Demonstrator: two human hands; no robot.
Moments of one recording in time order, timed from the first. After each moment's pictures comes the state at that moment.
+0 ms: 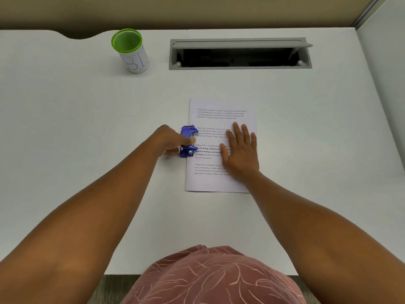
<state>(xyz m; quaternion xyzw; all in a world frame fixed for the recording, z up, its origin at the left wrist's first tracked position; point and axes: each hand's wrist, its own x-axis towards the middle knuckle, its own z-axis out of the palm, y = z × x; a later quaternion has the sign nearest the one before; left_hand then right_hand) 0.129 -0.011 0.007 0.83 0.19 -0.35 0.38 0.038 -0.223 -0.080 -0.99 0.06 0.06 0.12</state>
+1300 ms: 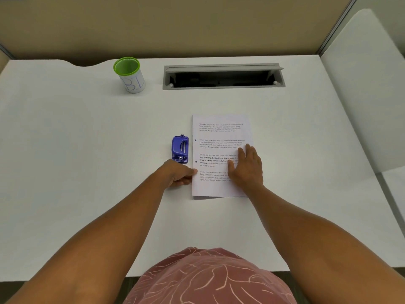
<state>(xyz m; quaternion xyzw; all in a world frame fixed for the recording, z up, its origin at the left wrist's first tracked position) 0.054 -0.035 -0.017 0.78 0.20 -0.41 0.43 -0.006 -0.259 -0.057 -0.97 0.16 0.06 0.18</state>
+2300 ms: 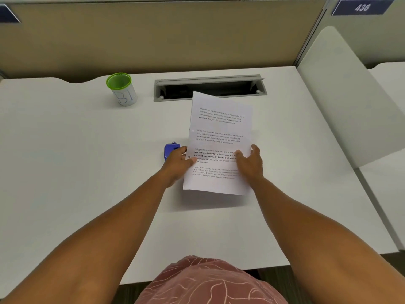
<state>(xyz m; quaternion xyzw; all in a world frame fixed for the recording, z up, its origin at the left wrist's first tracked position) 0.052 -0.060 0.003 0.76 0.01 -0.29 0.59 -0.006 -0.287 -0.020 -0.78 0.37 -0.02 0.51</state>
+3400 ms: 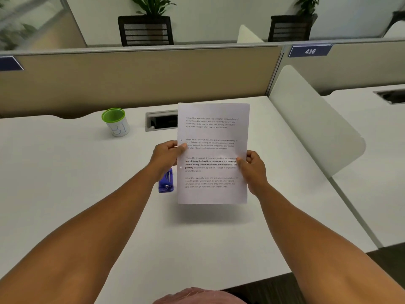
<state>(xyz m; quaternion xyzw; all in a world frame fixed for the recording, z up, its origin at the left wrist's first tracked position) 0.091 -0.064 0.080 0.73 -0.02 -0.22 0.65 -0.028 -0.305 0.045 -0.71 0.29 -0.15 0.62</state>
